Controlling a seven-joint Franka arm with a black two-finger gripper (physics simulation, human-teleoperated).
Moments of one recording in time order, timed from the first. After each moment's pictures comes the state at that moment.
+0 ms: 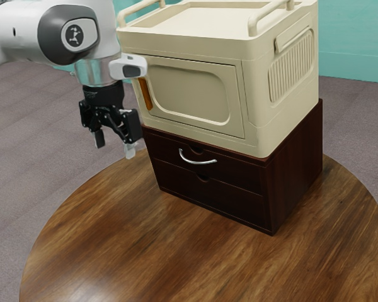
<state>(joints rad) 0.14 0.16 0.00 -1.28 0.05 1.29 0.11</state>
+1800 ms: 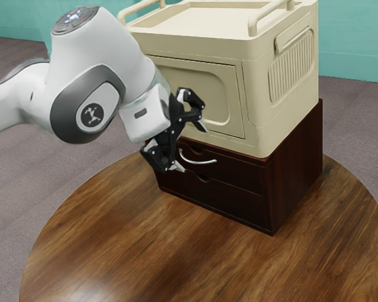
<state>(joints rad) -0.07 -0.15 -0.02 -1.83 0.00 2.12 1.48</state>
